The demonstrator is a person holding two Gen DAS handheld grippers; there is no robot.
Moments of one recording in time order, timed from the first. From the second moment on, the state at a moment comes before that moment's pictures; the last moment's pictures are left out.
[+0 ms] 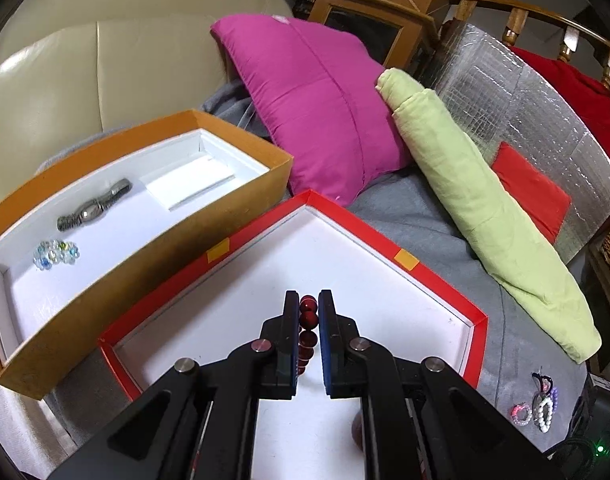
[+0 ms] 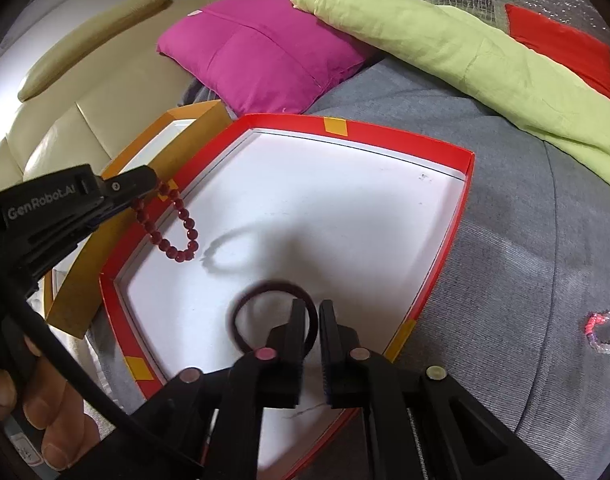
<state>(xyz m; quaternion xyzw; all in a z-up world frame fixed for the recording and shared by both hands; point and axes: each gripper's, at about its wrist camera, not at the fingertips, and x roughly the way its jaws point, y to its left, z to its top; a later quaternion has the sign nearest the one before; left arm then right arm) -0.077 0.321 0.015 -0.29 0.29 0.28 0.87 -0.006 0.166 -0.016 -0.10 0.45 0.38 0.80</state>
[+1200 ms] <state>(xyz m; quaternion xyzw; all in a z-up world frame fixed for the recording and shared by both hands) -0.033 0.214 0.049 -0.20 0.26 0.24 0.92 0.011 -0.033 0.035 0.02 0.39 0.31 0.87</state>
